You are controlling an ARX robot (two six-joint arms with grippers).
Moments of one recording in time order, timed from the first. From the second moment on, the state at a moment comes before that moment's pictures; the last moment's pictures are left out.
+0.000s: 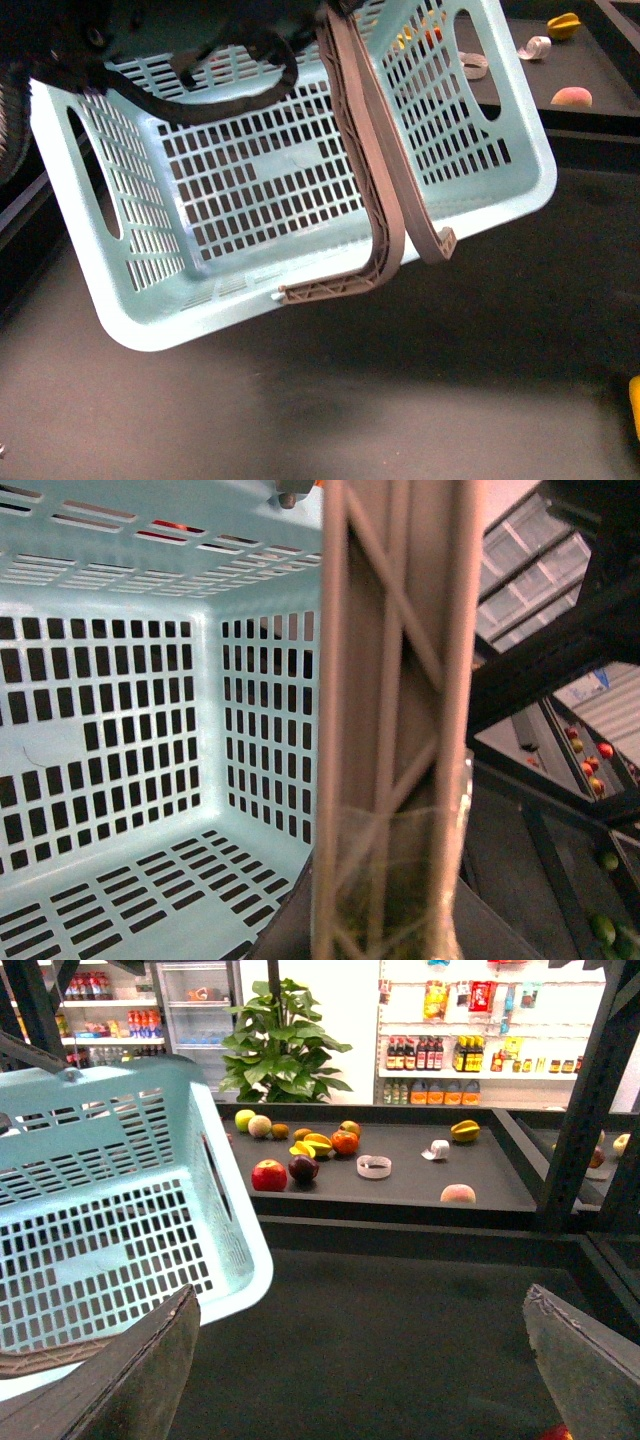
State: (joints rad) left arm -0.53 1.77 0.88 0.74 -0.12 -0.70; right arm 0.00 0.00 0.01 0.00 0.00 0.00
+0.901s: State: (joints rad) left arm -0.60 1.84 0.89 0.76 -0.04 -0.61; right arm 0.00 0.00 0.01 0.00 0.00 0.00
